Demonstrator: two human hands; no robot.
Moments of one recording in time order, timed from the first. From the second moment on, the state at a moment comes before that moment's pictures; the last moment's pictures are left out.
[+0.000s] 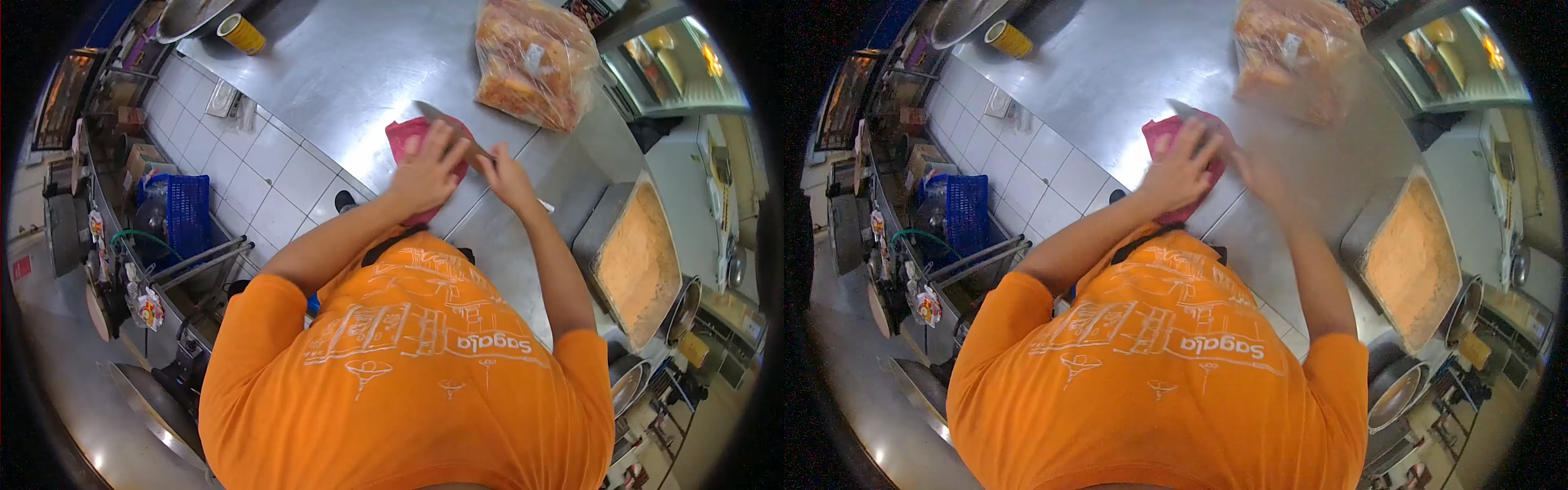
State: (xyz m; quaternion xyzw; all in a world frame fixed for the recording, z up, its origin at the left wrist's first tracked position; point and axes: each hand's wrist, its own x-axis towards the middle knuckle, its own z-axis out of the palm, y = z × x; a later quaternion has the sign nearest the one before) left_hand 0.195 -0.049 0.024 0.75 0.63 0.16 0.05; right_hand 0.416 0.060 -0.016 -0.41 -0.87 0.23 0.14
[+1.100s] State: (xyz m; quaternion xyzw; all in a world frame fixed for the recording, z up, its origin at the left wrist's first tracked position) left_hand 0.267 -0.029 0.001 0.84 0.51 0.19 -0.01; right_hand 0.476 0.025 0.072 -0.50 -0.84 0.21 0.10
